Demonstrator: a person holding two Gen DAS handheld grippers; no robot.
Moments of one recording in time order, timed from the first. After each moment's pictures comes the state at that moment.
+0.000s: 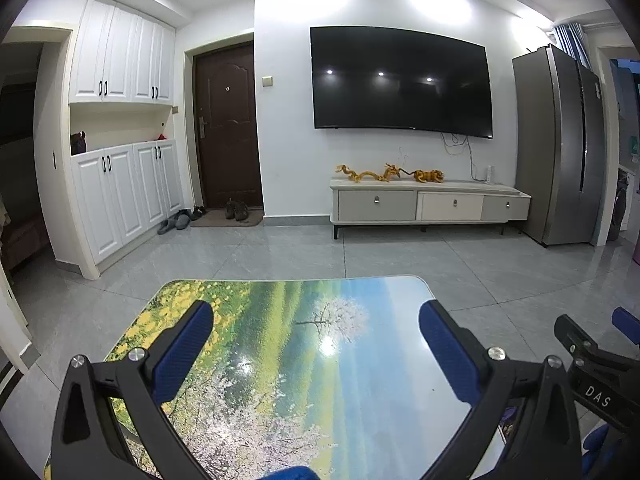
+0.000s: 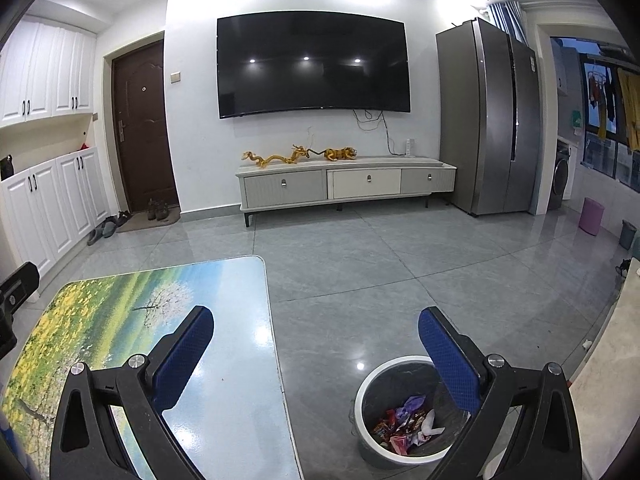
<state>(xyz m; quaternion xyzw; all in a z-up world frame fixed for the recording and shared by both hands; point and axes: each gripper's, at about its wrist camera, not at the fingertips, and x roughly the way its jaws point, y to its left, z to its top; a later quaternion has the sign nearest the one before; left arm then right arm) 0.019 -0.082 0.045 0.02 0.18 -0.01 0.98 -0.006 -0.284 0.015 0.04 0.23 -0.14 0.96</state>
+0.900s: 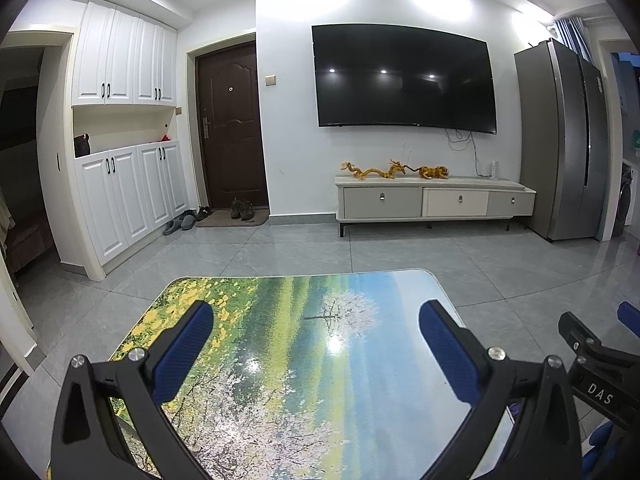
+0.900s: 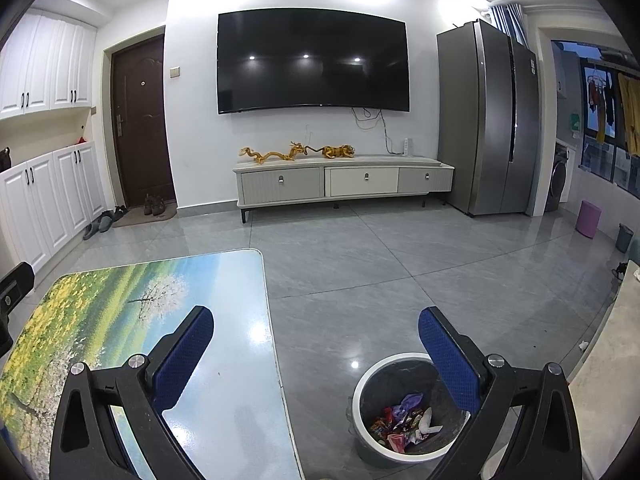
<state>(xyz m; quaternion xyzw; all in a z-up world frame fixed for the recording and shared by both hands) 0.020 -0.077 0.036 0.03 0.18 0.00 0.98 -0.005 -0.279 0.010 0.03 0.23 -0.14 0.96</state>
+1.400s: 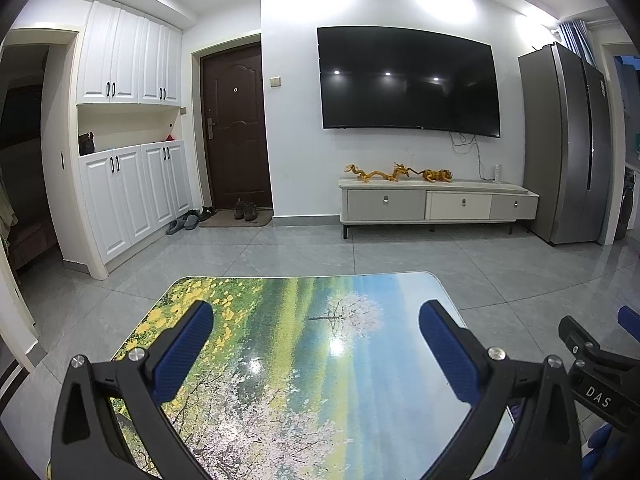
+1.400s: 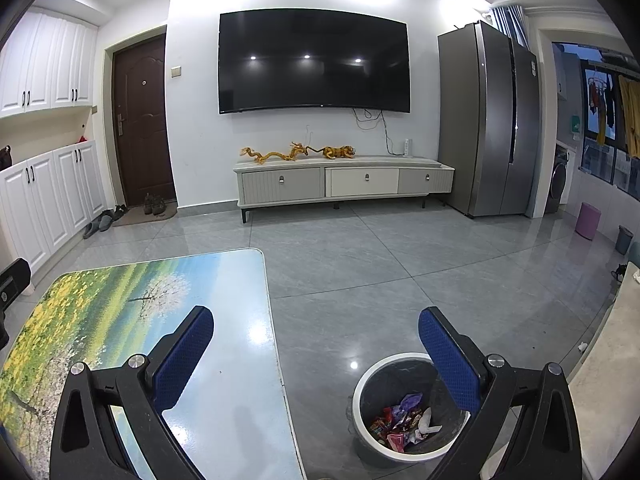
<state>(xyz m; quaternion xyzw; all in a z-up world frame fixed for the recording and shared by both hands) 0.019 -0.074 0.037 0.03 0.18 0.00 0.98 -0.005 -0.278 0.009 0.03 0.23 -0.14 0.96</state>
